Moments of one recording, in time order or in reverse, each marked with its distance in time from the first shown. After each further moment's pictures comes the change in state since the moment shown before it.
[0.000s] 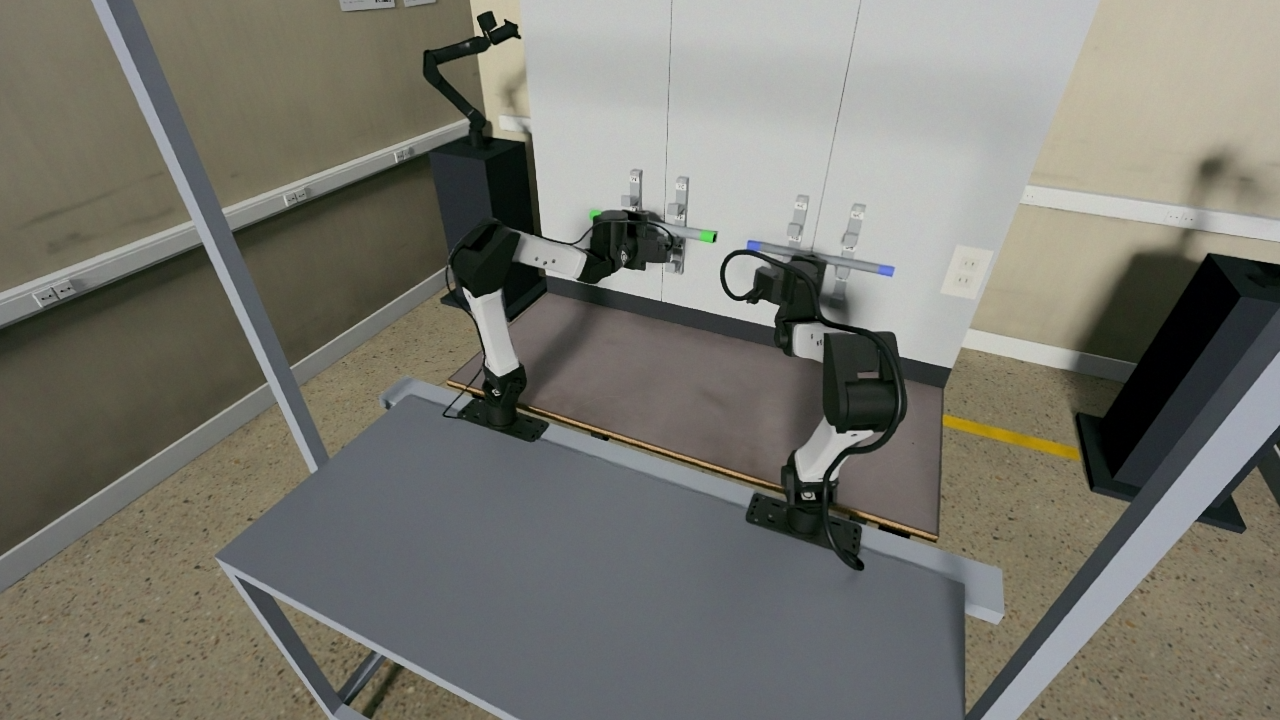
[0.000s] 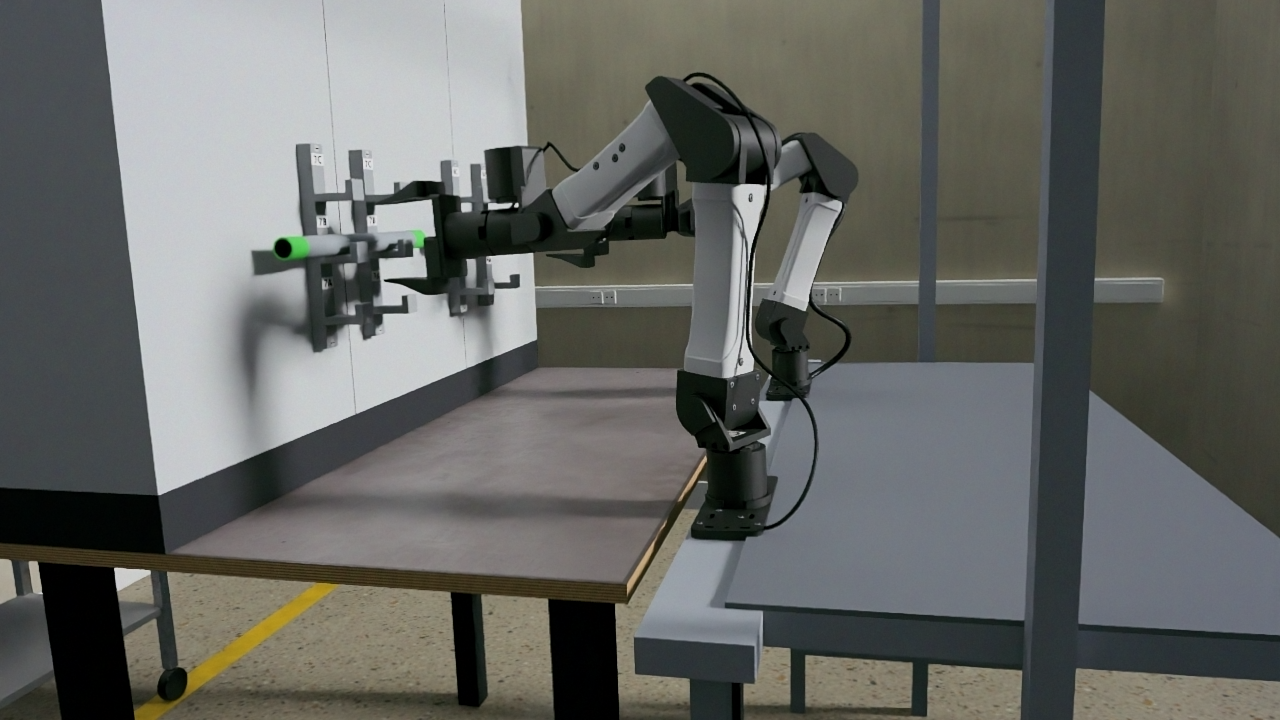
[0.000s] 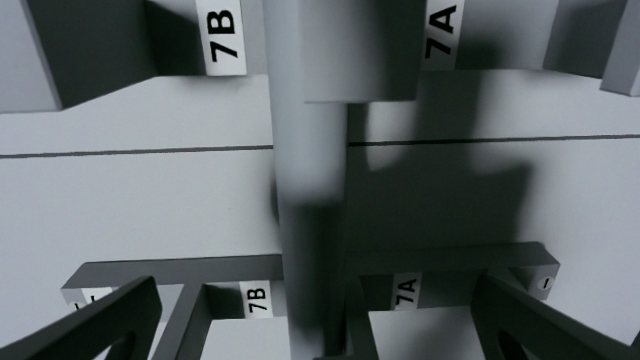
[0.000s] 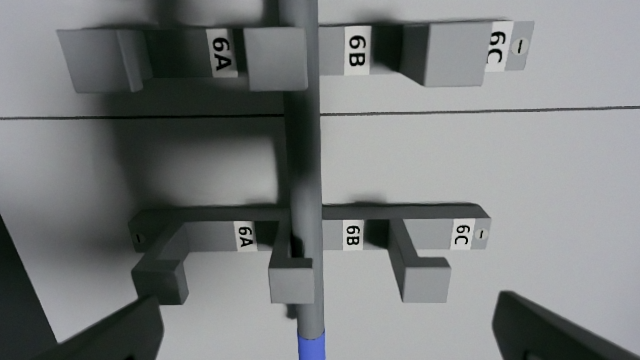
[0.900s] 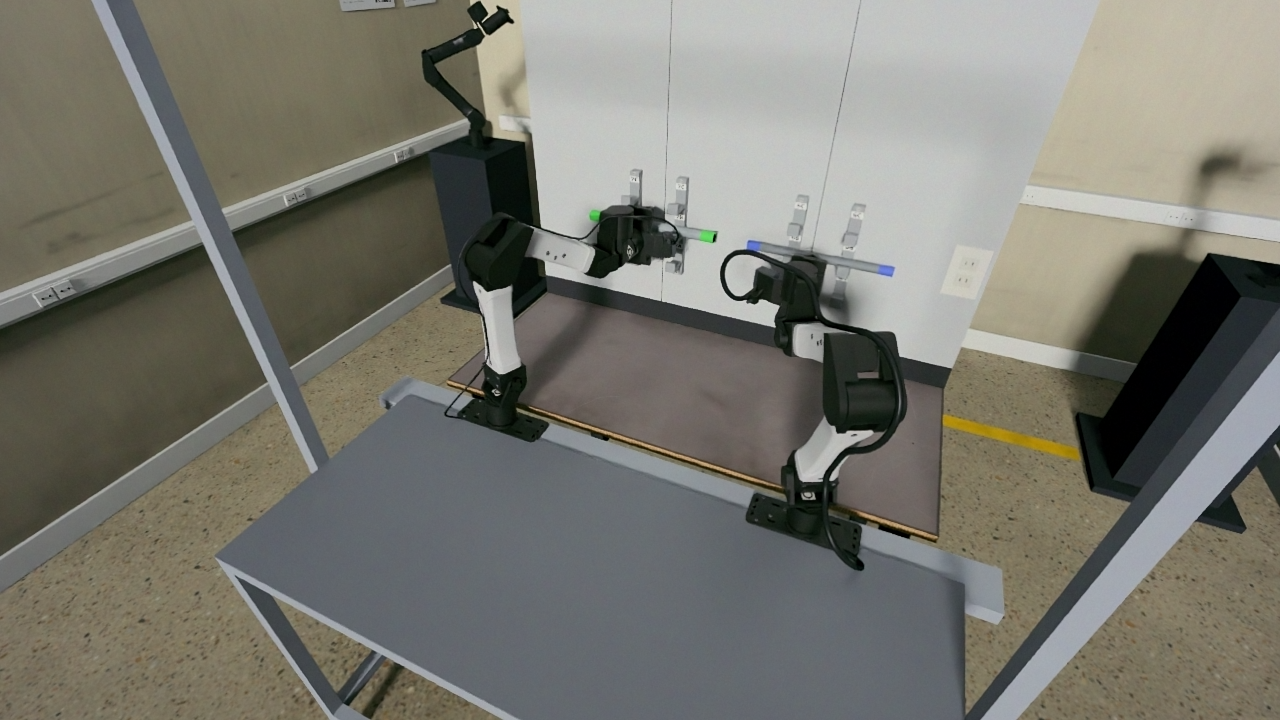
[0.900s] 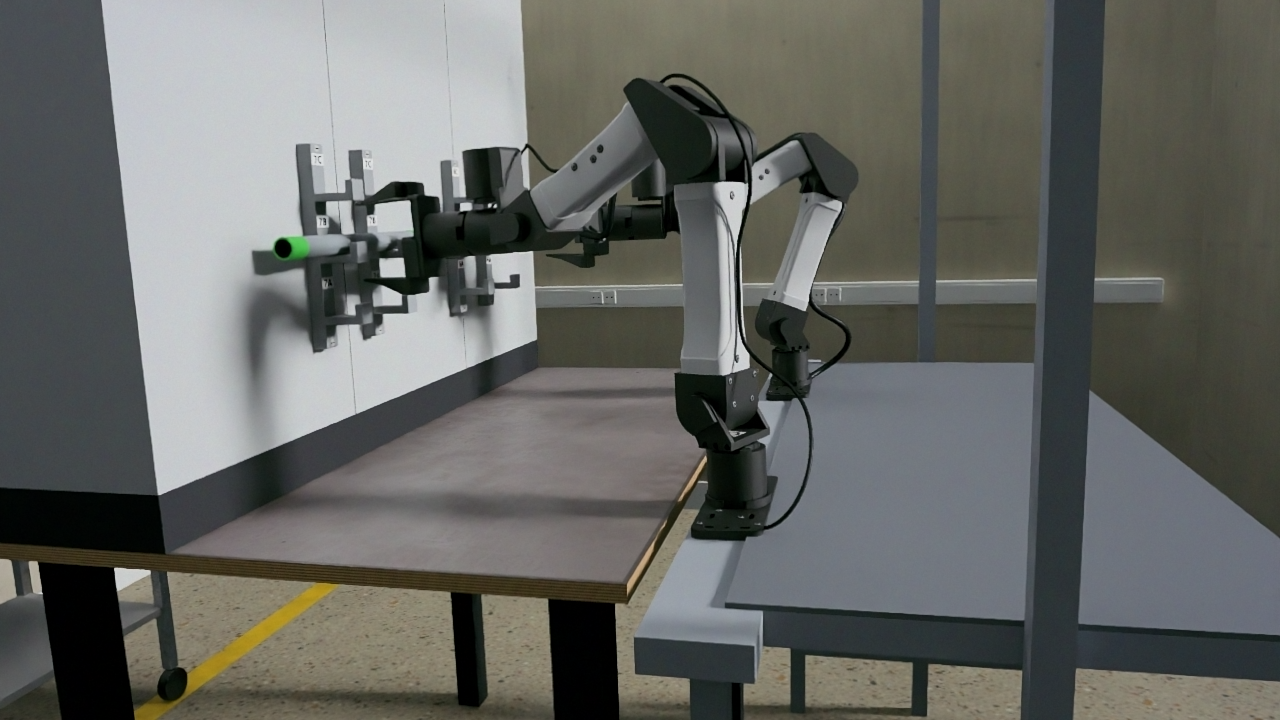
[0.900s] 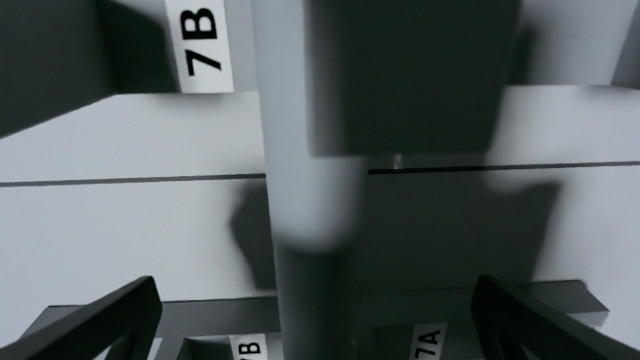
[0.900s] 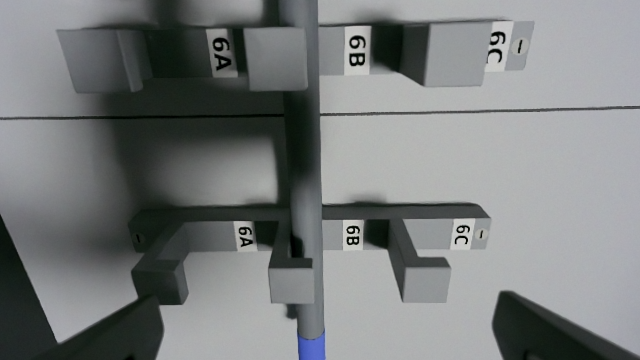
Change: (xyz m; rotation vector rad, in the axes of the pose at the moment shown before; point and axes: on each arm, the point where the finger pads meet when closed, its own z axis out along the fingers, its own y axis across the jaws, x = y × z) left arm -0.001 0.002 0.030 -0.002 -0.001 -0.002; right arm 0.000 0.000 0.000 0.000 0.000 0.000
